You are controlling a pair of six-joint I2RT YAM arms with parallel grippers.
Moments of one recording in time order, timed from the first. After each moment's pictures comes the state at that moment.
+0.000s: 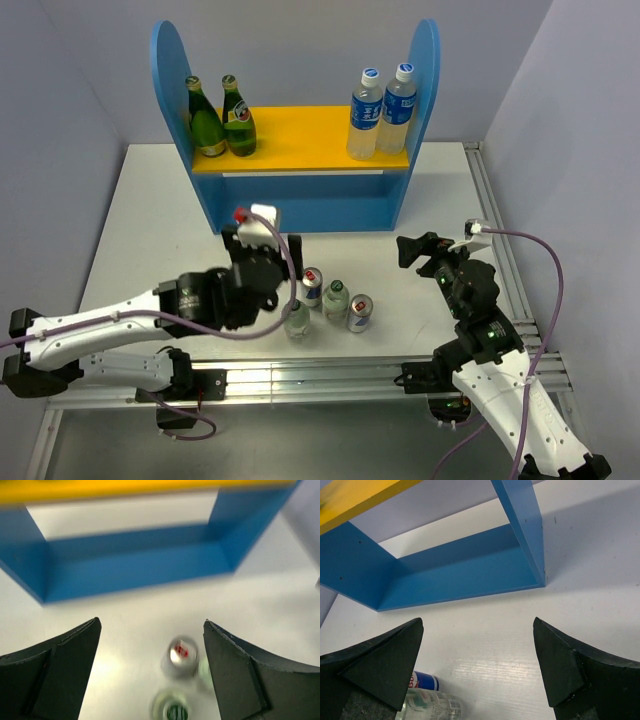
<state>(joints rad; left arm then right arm) -1.29 1.08 1.19 -0.45 -1.03 -0.43 0.37 0.39 0.48 -0.25 0.19 0.50</state>
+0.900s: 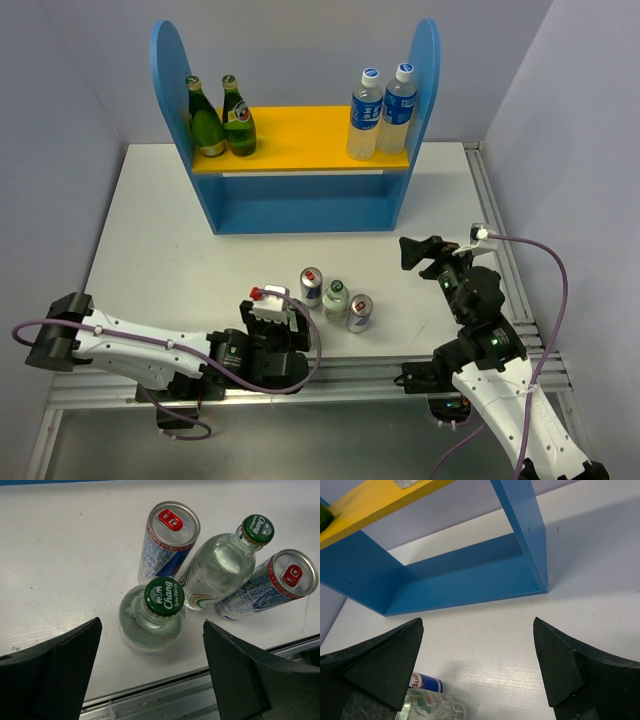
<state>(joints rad) -1.69 1.16 0.78 -0.70 -1.13 -1.27 0.37 0.32 0.47 -0.25 0.19 0.50</state>
